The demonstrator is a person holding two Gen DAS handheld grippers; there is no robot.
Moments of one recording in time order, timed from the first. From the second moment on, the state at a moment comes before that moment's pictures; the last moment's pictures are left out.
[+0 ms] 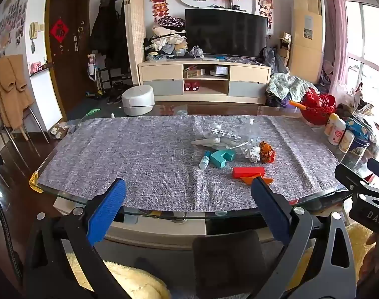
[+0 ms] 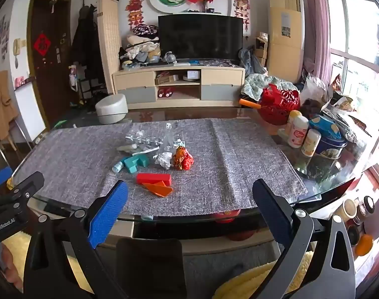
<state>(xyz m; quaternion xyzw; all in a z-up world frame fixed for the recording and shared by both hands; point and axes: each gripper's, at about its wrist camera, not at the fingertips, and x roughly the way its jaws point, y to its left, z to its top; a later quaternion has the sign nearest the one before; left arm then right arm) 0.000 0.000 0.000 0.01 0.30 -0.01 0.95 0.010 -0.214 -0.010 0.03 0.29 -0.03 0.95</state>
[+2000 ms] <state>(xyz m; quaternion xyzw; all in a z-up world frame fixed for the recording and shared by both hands) -0.002 0.000 0.009 0.00 0.30 -0.01 0.96 0.008 -0.212 0.000 0.04 0.28 -0.03 0.96</state>
